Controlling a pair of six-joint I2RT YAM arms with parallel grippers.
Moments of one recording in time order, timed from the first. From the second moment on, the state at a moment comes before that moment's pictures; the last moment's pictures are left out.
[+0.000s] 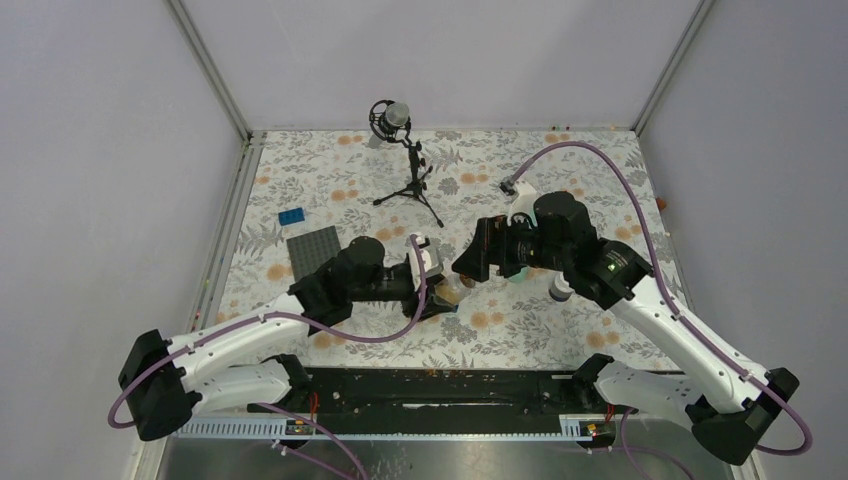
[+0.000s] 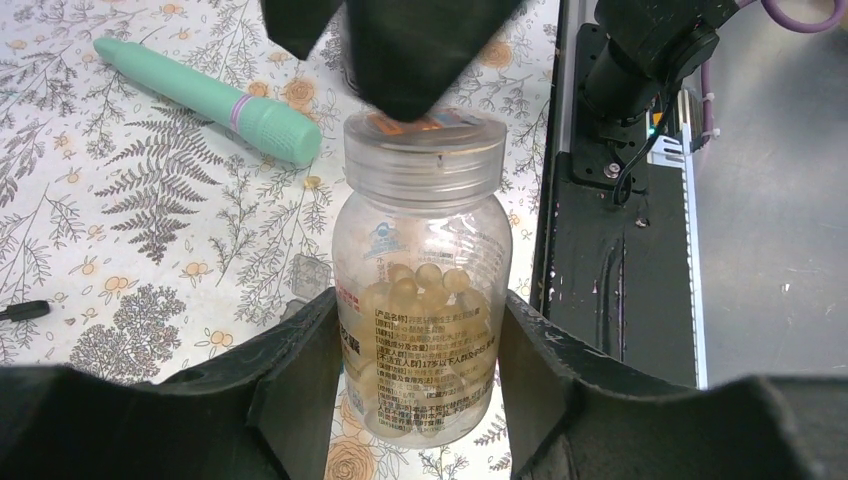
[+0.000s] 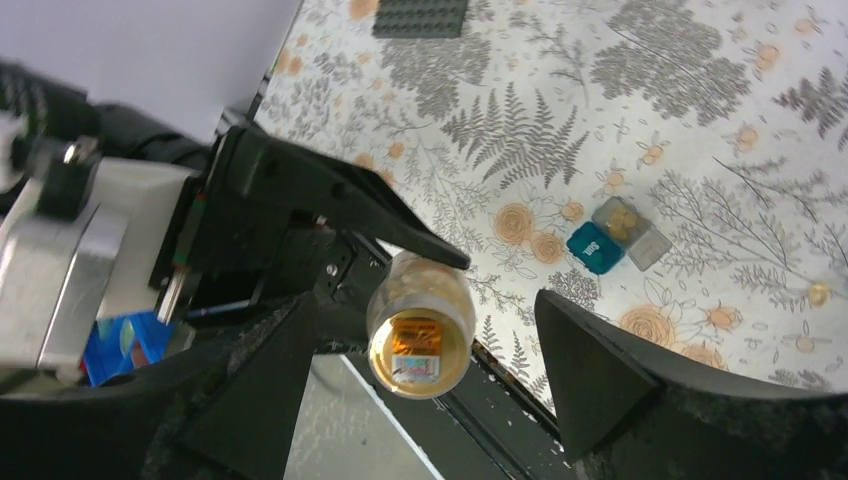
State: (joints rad) left arm -0.93 1.05 0.71 0.01 0.48 0.08; right arm 0.72 1.02 1.09 -0.60 -0.26 0.58
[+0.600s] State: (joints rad) left arm -0.93 0.98 0.71 0.02 0.55 0.06; right arm 0.72 1.13 1.13 -0.61 -0.31 0.45
